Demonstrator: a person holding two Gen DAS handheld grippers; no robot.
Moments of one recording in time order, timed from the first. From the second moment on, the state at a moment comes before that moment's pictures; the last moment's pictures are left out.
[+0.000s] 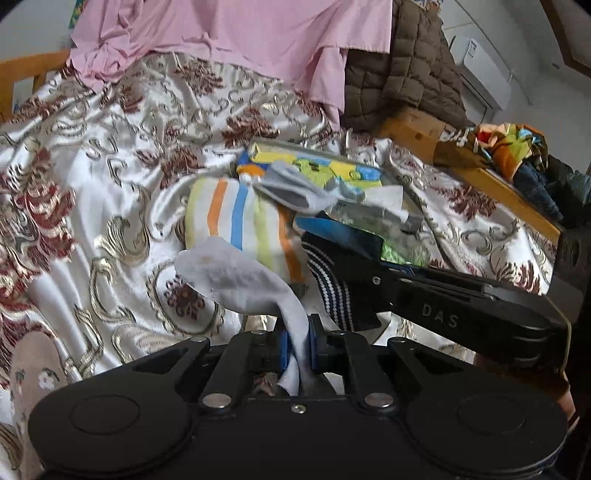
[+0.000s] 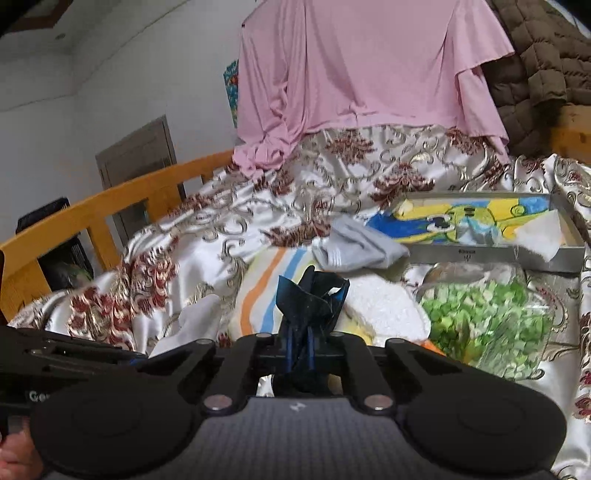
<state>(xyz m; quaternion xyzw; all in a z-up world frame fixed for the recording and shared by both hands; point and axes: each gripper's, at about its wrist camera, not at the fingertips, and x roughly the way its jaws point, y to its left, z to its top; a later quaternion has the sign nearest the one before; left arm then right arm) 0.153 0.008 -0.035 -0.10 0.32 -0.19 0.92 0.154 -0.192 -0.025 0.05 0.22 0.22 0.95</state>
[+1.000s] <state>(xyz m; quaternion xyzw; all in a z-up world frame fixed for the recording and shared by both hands) 0.333 -0.133 0.041 -0.06 0.27 -0.23 0.93 0.281 -0.351 0.022 0.14 0.11 0.10 0.98</state>
